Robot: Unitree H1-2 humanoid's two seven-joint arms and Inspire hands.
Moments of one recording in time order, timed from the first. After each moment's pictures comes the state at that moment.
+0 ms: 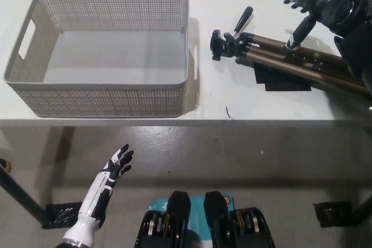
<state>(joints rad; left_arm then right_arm) -0.14 0.15 -0.05 0.41 -0.01 -0.42 -0.12 -1.35 -0.28 0.40 1.33 -0.44 0.15 0.38</state>
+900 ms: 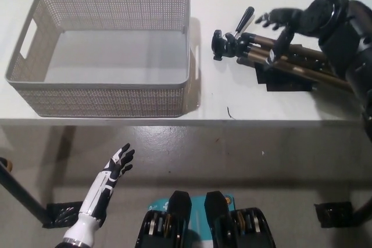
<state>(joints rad) -0.15 0.15 -0.05 0.41 -0.01 -0.43 -0.13 -1.36 -0.22 0.47 1.41 -0.46 0.10 0.50</state>
